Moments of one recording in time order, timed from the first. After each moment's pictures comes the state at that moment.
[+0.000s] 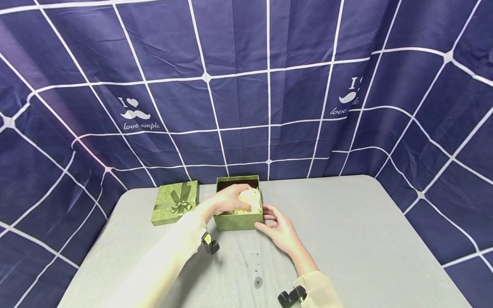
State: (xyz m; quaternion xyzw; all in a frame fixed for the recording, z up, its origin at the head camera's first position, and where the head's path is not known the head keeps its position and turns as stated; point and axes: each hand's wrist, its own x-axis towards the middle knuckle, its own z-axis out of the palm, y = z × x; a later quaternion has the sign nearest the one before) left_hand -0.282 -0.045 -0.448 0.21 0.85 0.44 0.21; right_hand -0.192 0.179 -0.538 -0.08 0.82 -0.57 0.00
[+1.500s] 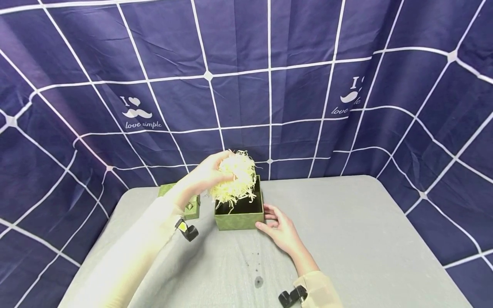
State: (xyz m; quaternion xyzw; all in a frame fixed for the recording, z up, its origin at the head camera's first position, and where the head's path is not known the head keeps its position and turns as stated) left_hand -0.283 -0.086 -0.354 0.25 0.83 0.49 0.06; right_hand -0.195 0.179 -0.545 -0.08 0.82 -0.57 -0.01
